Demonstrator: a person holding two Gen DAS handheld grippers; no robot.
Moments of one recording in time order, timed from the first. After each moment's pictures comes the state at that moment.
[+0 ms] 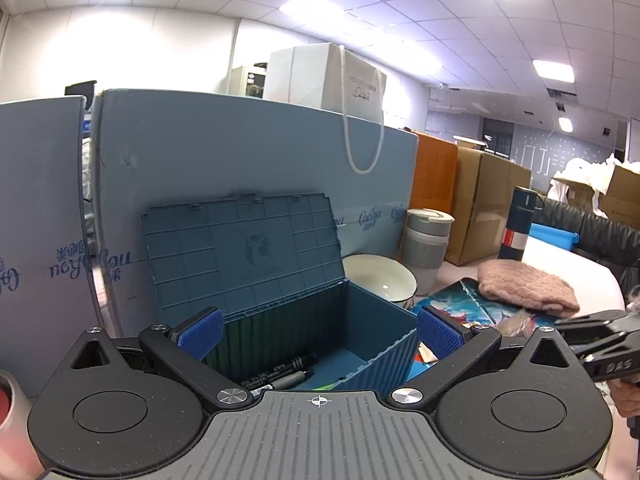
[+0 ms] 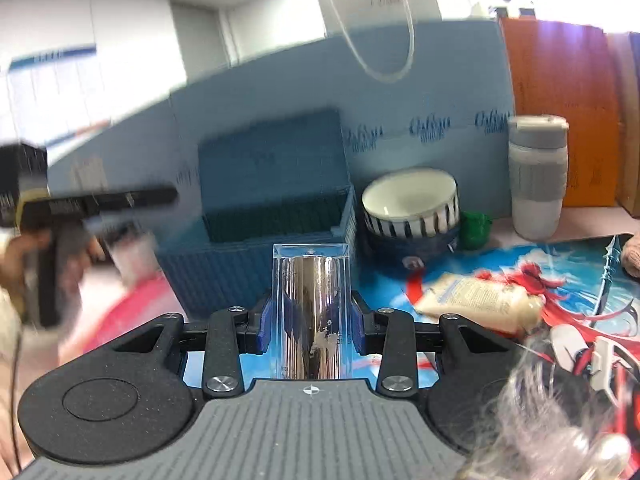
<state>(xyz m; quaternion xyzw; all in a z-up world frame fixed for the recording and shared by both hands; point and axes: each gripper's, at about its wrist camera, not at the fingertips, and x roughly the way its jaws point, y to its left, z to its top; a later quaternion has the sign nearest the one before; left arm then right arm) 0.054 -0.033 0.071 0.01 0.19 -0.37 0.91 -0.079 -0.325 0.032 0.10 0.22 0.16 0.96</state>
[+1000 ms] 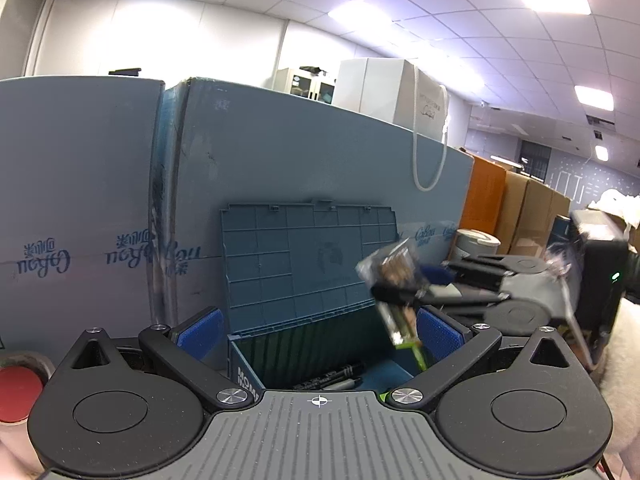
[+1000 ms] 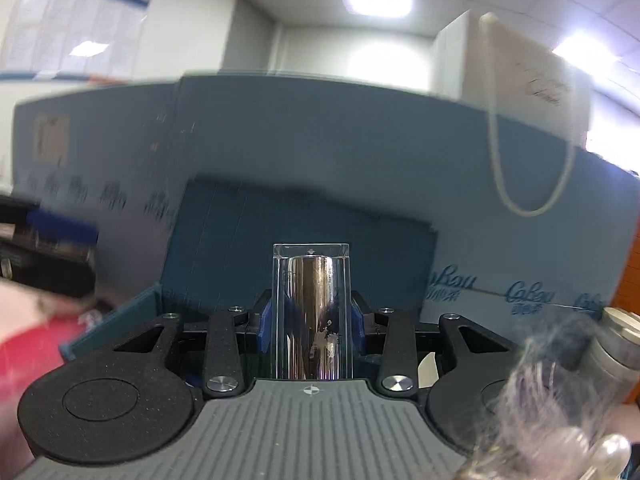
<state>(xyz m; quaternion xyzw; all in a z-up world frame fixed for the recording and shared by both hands) 0.076 0.000 0.070 -0.03 0.19 -0.32 0.93 0.075 -0.227 0.040 -0.12 0.16 0.17 0.97</state>
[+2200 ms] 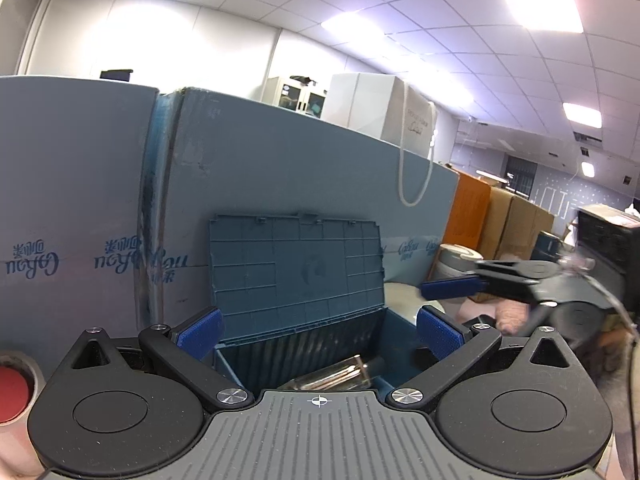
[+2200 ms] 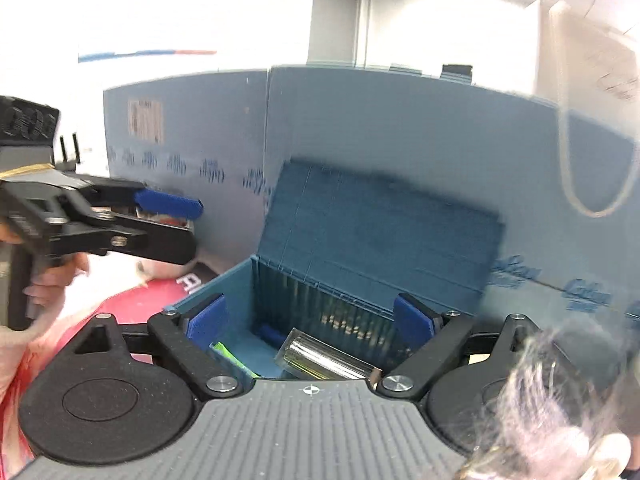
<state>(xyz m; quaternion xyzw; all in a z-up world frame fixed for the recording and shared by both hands) 0.071 0.005 0.073 -0.05 0.18 -0.34 0.92 0.019 -0.257 0.074 -0.08 0.19 0.30 0.93</state>
